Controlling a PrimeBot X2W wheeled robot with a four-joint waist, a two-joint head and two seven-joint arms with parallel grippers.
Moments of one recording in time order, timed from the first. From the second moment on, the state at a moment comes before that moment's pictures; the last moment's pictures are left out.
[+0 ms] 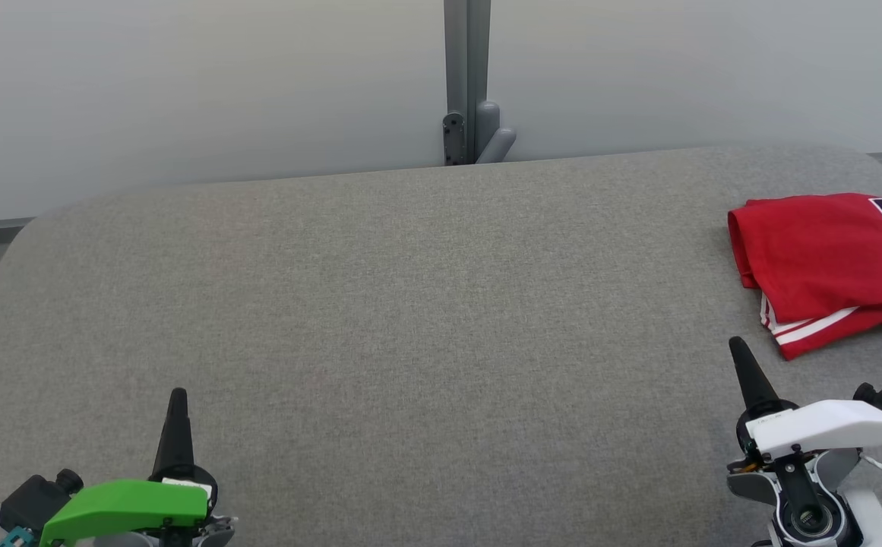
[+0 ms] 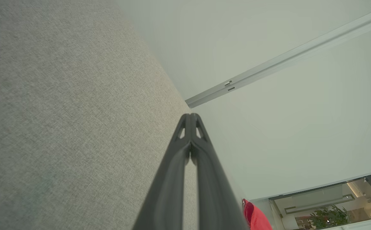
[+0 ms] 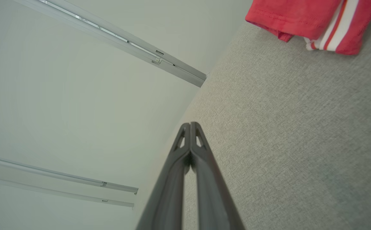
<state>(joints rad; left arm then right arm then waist) -0.02 0.06 0.00 0.22 -1.17 -0.08 -0.08 -0.11 -0.08 -0.05 0.27 1.12 0.13 0.02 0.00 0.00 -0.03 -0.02</state>
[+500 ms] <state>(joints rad) -0.06 0.06 0.02 0.24 -1.30 -0.10 -0.05 -0.15 -0.07 -0.08 0.30 1.27 0.13 0.07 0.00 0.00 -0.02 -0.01</state>
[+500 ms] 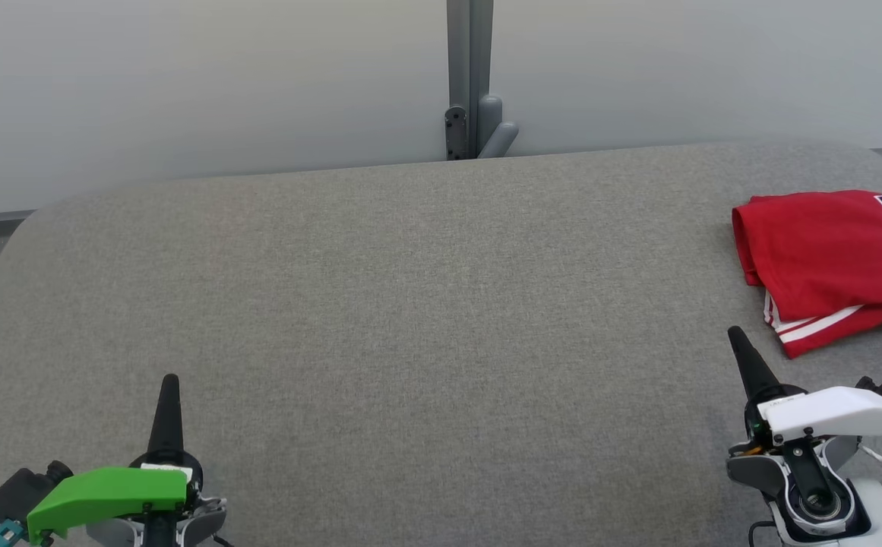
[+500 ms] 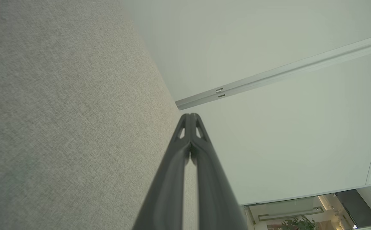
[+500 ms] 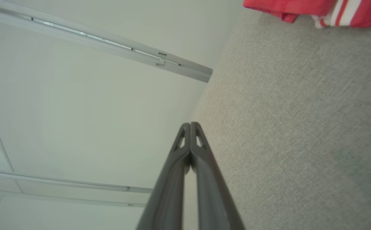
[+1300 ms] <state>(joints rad) -0.11 0.06 0.06 0.27 -1.48 -0.12 0.00 -0.21 -0.06 -0.11 0.35 1.46 0.13 0.14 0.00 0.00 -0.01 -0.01</state>
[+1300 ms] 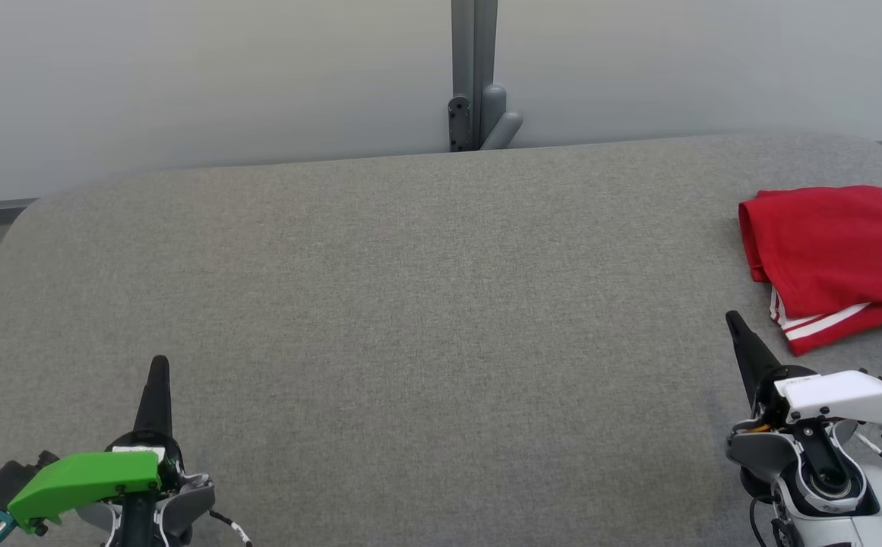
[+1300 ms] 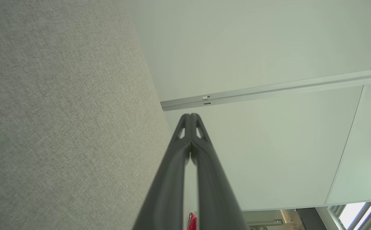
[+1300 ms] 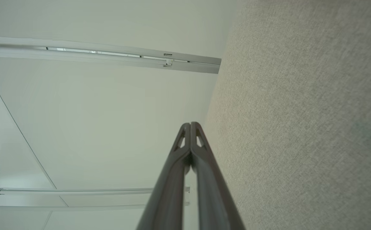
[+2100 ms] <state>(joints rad) -0.14 0.05 0.09 0.29 -1.62 -0.13 0.03 -0.25 -0.06 -0.14 0.39 1.60 0.13 0.18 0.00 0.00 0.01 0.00</state>
